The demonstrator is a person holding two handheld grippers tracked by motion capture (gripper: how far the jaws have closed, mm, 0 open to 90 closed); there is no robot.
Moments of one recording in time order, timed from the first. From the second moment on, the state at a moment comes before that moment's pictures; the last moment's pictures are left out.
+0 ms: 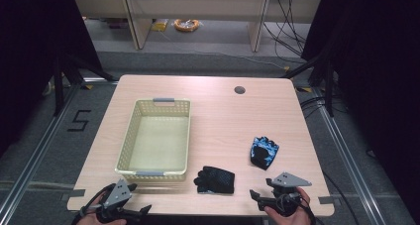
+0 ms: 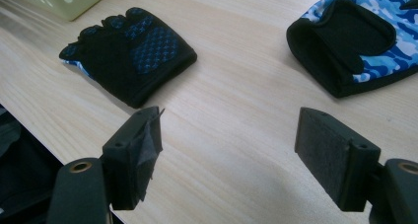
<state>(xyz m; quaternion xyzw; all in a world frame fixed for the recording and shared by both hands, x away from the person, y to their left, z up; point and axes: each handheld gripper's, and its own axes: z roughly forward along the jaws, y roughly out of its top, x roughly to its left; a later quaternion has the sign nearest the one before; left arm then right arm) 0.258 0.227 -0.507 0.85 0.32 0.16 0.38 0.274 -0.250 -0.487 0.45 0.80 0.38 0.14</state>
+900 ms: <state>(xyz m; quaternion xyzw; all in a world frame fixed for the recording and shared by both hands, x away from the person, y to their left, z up) 0.259 0.226 -0.506 0.86 0.31 0.16 0.38 0.288 -0.230 -0.482 0.43 0.79 0.41 0.14</state>
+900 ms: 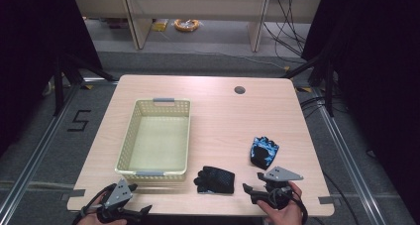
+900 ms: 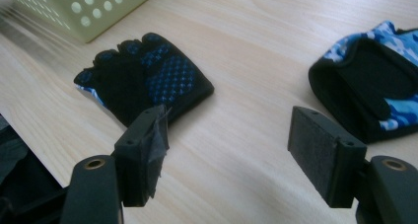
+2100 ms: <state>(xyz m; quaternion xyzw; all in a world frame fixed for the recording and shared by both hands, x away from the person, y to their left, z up) 0.260 0.227 -0.506 0.86 0.31 0.17 0.37 0.371 -0.155 -0.498 0.31 0.87 0.38 0.08</state>
